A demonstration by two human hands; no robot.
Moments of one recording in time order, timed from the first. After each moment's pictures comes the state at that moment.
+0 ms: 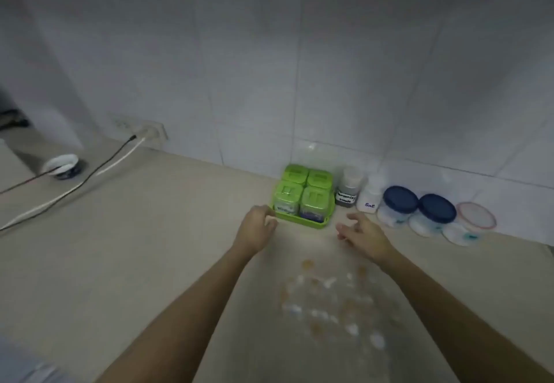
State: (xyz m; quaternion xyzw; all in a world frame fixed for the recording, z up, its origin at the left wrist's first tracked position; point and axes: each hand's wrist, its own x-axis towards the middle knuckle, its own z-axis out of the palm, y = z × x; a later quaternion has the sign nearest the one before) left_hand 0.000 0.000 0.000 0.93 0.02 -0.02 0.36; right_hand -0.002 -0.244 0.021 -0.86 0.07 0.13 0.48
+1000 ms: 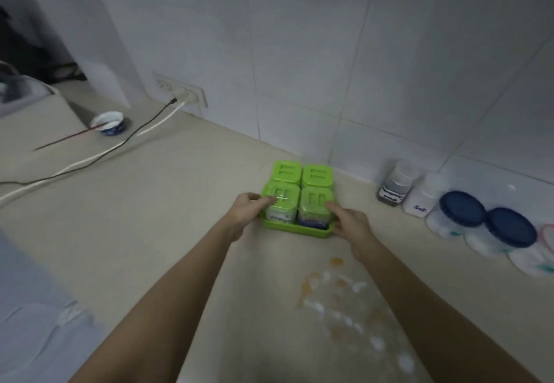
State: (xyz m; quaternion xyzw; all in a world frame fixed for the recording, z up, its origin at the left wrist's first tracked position) left_hand 0.012 0.073 -0.028 0.72 0.24 -0.08 0.64; right_hand 0.054 -0.160 -0.035 -0.70 0.16 0.18 0.68
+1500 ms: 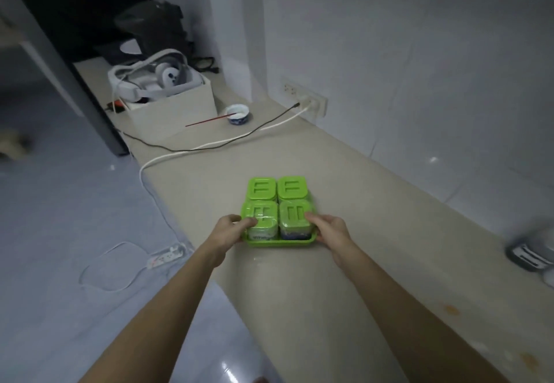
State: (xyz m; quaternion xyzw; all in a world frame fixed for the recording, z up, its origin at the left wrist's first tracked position) left_hand -0.170 0.278 -0.027 0.67 0.39 0.03 0.63; right_hand -0.026 0.090 -0.036 -0.71 -0.02 0.34 0.62
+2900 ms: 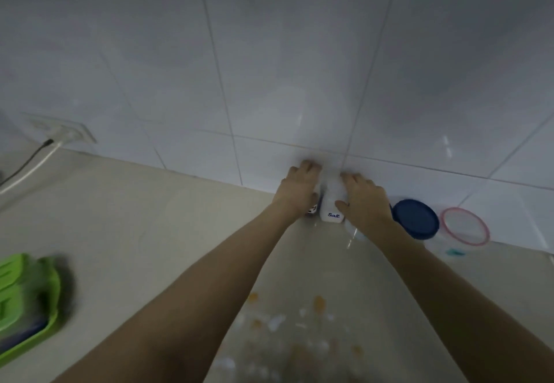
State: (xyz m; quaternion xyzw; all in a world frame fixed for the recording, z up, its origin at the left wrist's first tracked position) left_hand 0.175 -0.197 -0.002 0.97 -0.16 -0.01 0.16; right_hand 0.151 -0.357 -0.001 -1.00 -0.07 -0.04 0.05
